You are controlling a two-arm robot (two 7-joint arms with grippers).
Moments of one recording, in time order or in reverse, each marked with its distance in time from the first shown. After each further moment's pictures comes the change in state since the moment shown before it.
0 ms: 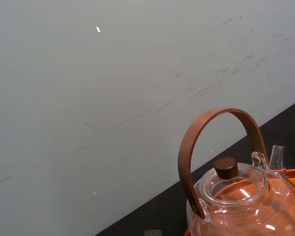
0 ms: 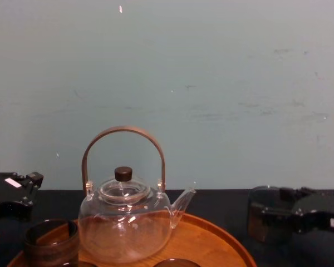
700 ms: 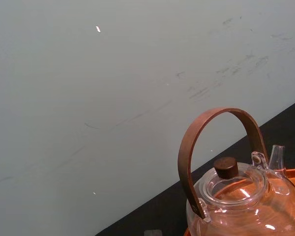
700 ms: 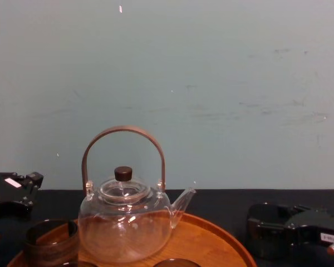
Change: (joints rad) left arm 0.000 0.000 0.000 0.000 0.000 0.000 0.000; right arm 0.060 -0.058 -0.012 0.156 -0.011 -0.002 -0.023
